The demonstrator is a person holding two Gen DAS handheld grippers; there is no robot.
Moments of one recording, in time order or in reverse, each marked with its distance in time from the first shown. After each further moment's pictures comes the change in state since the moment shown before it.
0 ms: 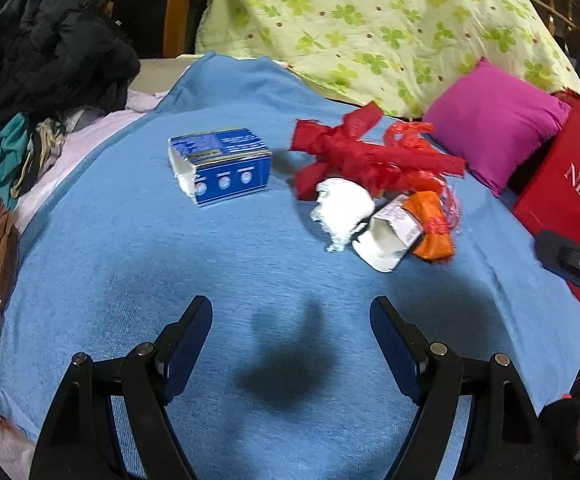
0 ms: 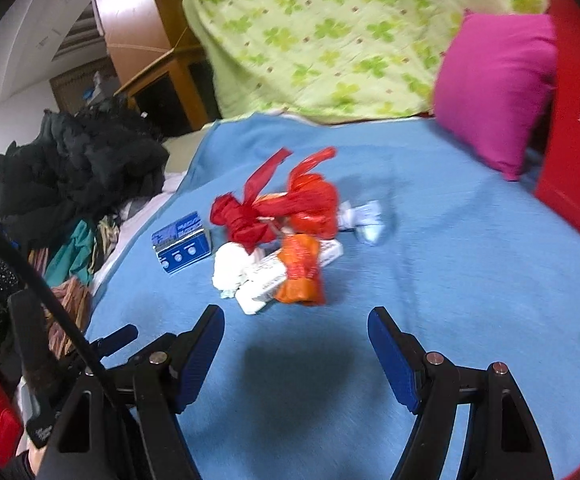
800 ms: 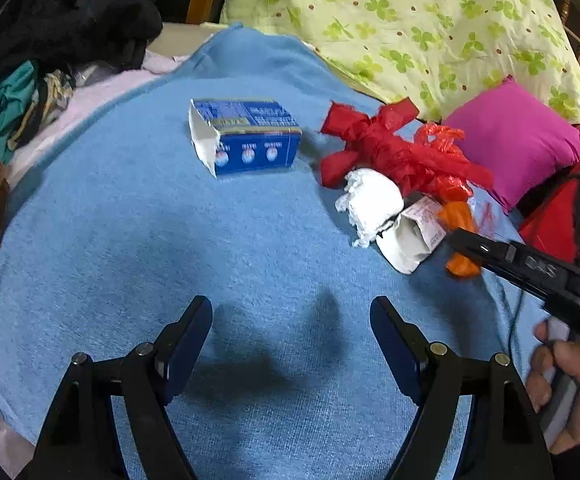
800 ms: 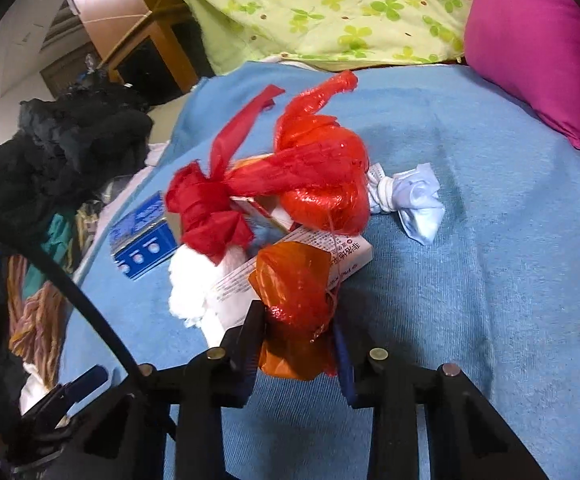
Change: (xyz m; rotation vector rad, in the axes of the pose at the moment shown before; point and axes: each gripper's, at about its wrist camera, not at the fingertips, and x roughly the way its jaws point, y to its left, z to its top) left arm 0.014 0.020 0.000 -0.110 0.046 -0.016; right arm 0.090 -0.020 0.017 0.024 0.109 0.043
